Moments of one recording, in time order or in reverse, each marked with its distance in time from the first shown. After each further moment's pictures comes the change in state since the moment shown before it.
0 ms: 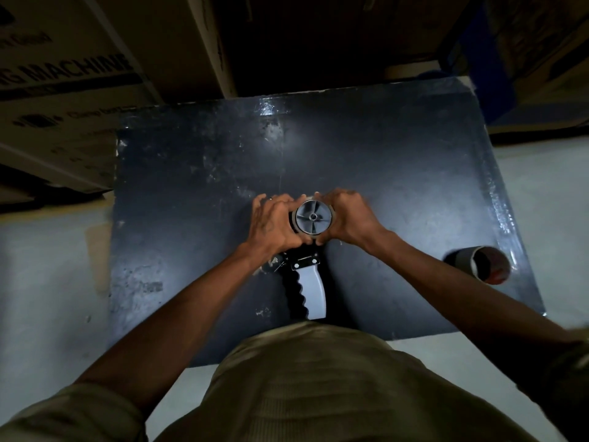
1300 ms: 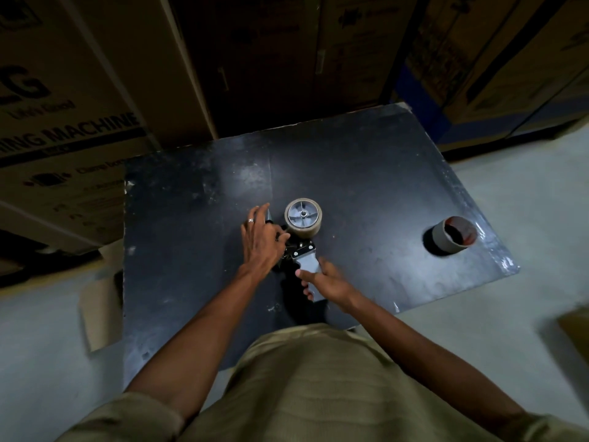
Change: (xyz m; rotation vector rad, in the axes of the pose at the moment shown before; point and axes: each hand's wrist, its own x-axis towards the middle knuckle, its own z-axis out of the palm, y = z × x) left_hand -0.055 -0.019 0.012 0.013 0.205 -0.025; right_hand -0.111 -0.043 0.132 1.117 -0.002 0.489
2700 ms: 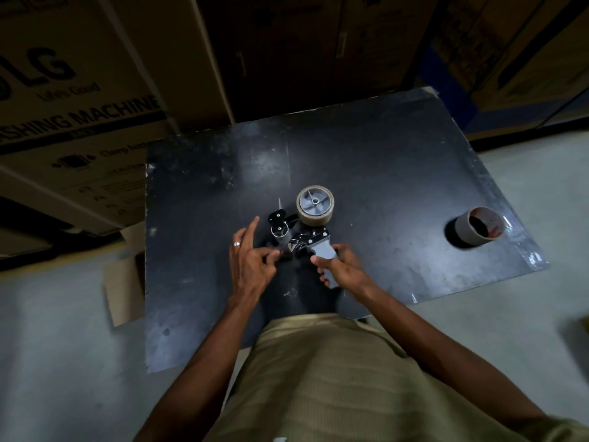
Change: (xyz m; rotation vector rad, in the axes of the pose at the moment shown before) left_hand -0.075 -0.071 0.010 -0.113 0.251 0.052; right_hand 0.016 0.016 0.008 0.148 0.122 -0.022
